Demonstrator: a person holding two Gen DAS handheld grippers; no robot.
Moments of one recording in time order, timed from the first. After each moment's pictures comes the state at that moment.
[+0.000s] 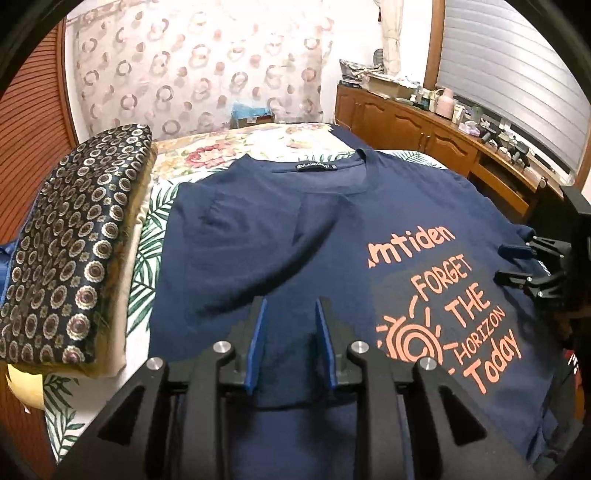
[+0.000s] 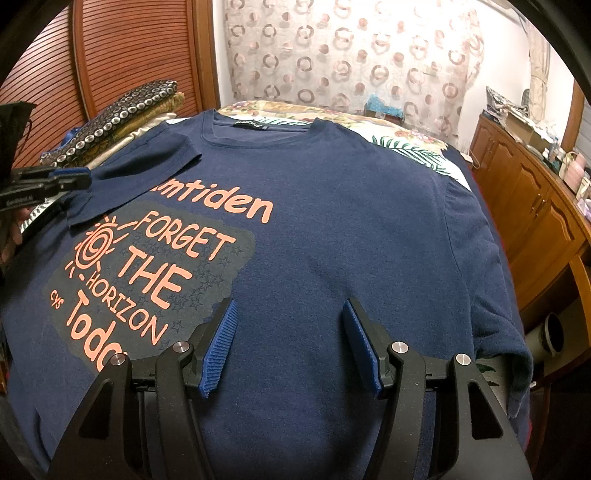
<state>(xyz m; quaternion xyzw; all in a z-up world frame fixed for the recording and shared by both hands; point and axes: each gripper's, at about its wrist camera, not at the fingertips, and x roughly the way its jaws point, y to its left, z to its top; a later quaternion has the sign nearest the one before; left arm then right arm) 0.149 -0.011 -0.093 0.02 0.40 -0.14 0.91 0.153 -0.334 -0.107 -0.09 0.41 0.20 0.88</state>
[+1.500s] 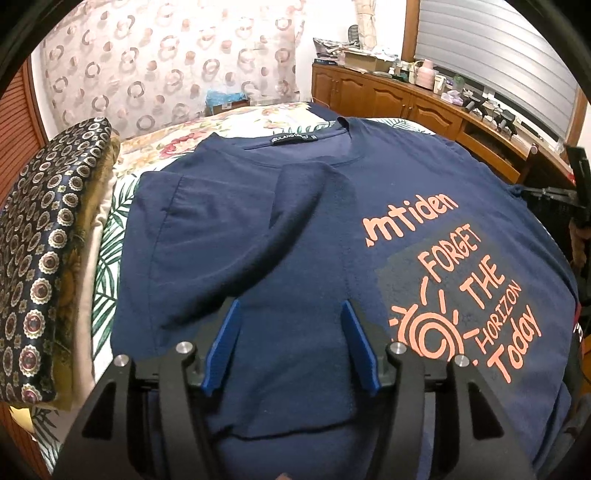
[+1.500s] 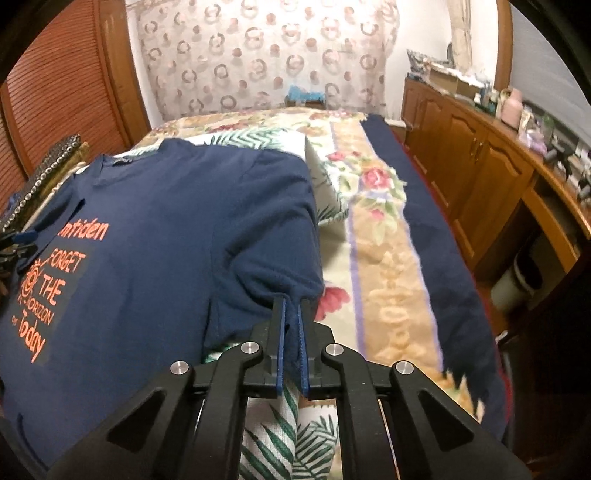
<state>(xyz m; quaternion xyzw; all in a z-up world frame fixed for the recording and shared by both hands) 0.173 -0.027 -0.120 0.06 0.42 -0.18 0.89 0.169 -0.495 -0.087 -0.02 0.41 0.09 0.91</state>
